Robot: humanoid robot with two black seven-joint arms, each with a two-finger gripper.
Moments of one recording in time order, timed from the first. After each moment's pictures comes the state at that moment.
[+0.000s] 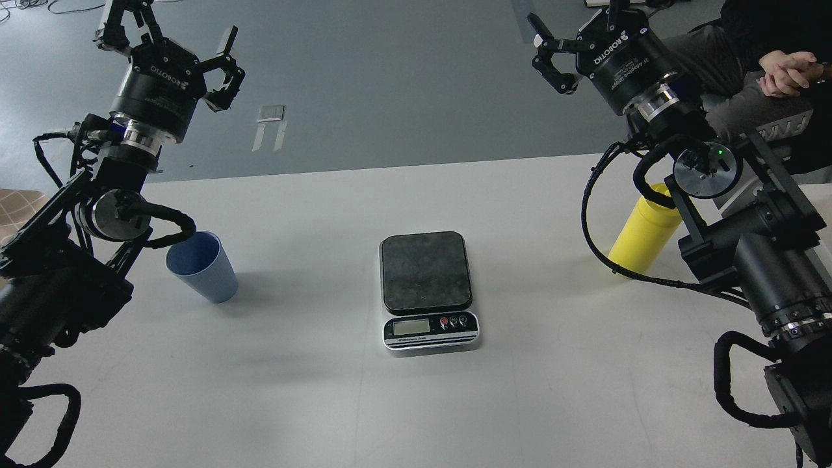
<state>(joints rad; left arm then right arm) -0.79 0.42 -0.92 -0.82 0.12 -0.49 -0.43 0.77 -0.08 1.35 0.89 -0.35 0.49 -0.03</state>
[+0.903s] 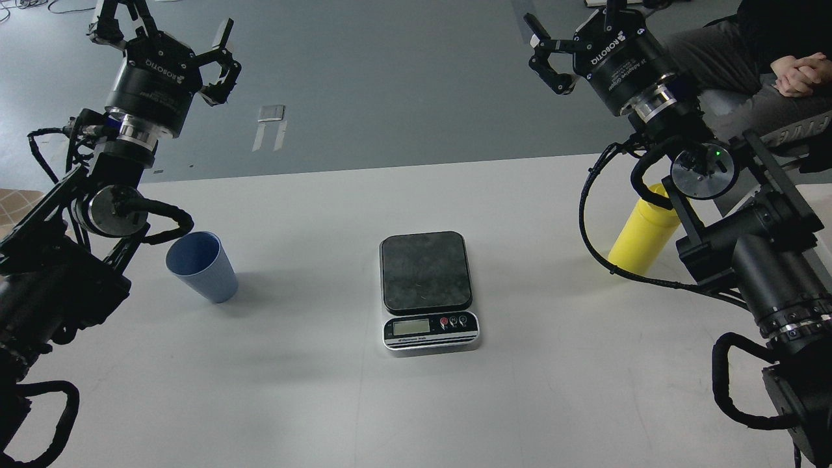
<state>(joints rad) -0.80 0.42 -0.92 -0.83 0.12 -0.49 -0.43 0.77 -0.08 1.35 0.90 -0.35 0.49 -0.03</state>
